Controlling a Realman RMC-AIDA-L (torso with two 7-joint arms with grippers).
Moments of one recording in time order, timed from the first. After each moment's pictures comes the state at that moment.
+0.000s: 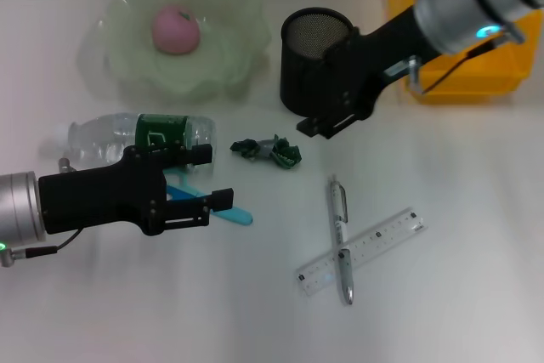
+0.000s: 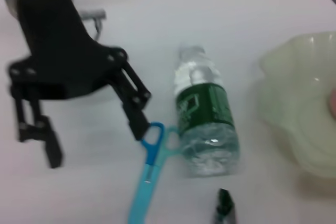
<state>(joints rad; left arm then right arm) -0.45 -2.04 0.79 0.48 1.86 1.63 -1.17 0.92 2.08 -1.14 -0.95 -2.37 -1.48 1.83</state>
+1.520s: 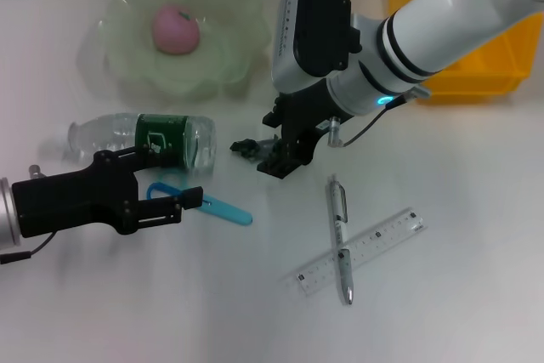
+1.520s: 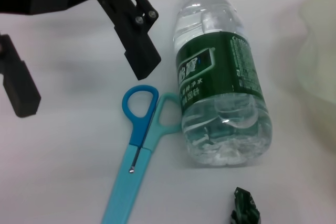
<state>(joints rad) -0.41 -2.01 0.79 0.48 1.86 1.57 -1.18 1.01 2.09 -1.61 -0.60 -2.16 -0.99 1.85</state>
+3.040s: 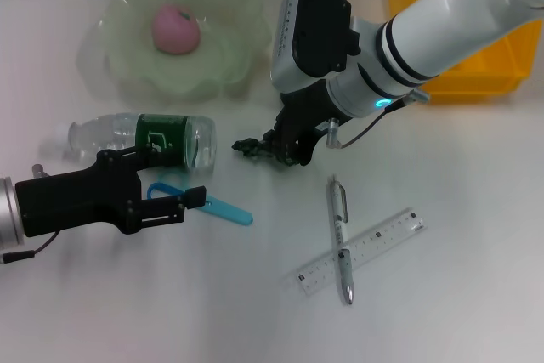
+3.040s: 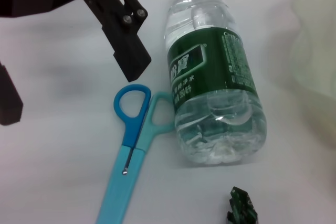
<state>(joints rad) -0.41 -2.01 0.79 0.48 1.86 1.57 -1.18 1.02 2.09 -1.62 -0.55 -2.13 -0.96 1.86</state>
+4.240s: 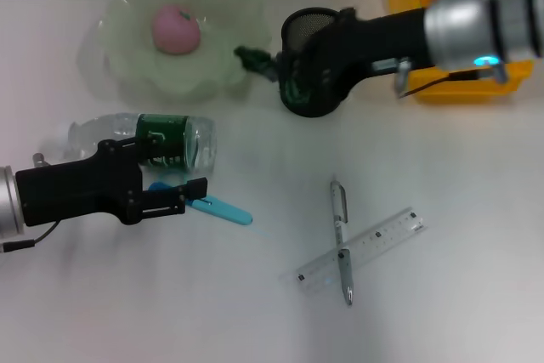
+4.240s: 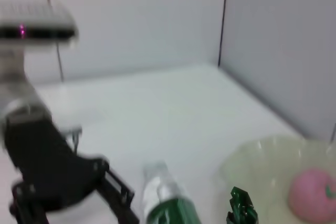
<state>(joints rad) -0.43 -2.01 0.79 0.49 1.86 1.58 -1.18 0.63 2.08 -1.27 -1.07 -1.91 -1.25 1.75</state>
